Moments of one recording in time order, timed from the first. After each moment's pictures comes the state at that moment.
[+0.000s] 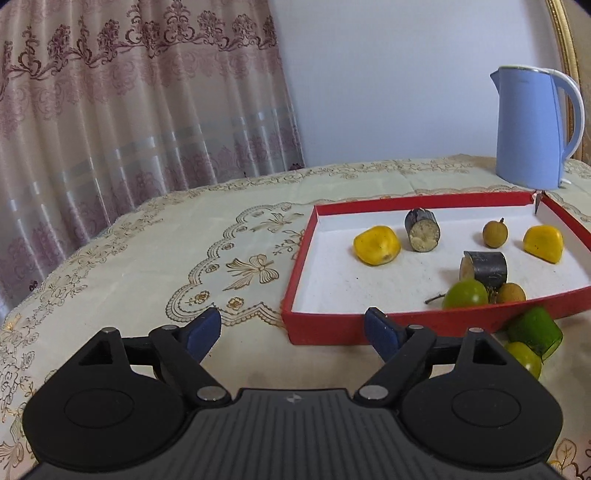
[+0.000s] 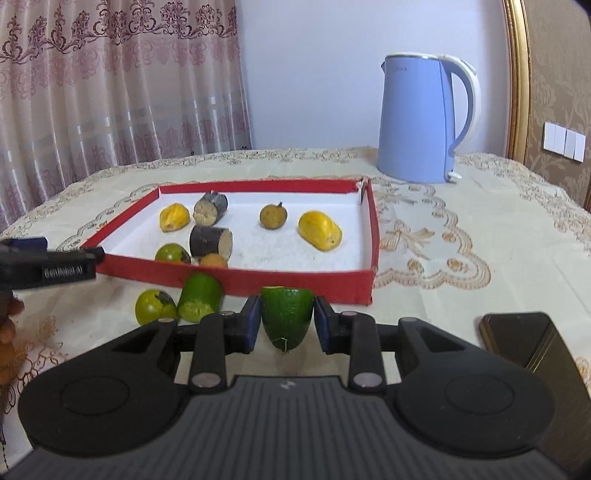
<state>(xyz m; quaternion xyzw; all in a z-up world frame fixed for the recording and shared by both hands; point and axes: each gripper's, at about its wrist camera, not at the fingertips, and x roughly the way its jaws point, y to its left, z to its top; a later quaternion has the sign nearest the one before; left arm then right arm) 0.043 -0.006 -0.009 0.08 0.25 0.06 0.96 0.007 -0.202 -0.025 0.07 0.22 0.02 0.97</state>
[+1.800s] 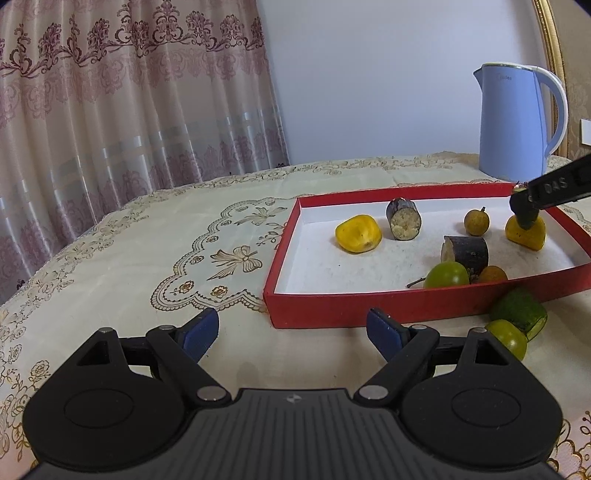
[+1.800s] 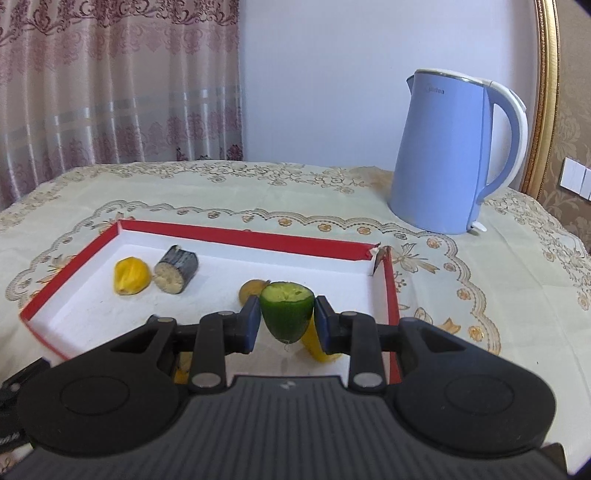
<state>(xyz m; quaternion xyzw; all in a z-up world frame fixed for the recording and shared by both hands) 0.033 -0.008 -0.018 0.08 0.25 0.03 0.96 0.128 -0.197 0.007 0.03 0.24 -0.01 0.97</state>
